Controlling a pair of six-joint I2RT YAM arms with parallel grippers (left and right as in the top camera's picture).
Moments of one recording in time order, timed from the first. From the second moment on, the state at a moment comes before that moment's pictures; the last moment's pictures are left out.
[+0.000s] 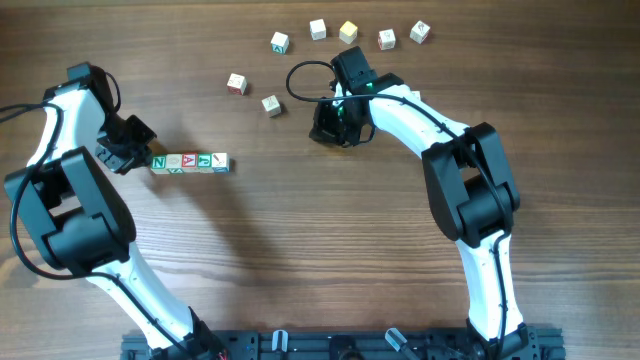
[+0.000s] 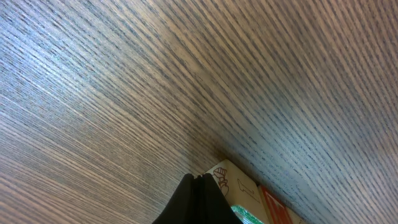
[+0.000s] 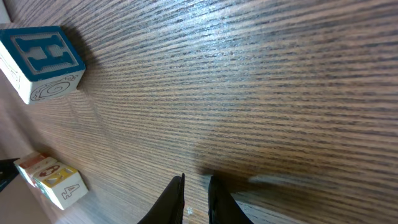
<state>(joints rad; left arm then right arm) 0.36 2.11 1.56 -1.04 0.03 -0.46 0.46 2.32 1.70 -0.60 -0.48 0.73</state>
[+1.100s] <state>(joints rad) 0.25 1.80 1.72 -1.08 0.29 -0.46 0.46 2.32 1.70 -0.60 -0.47 0.68</state>
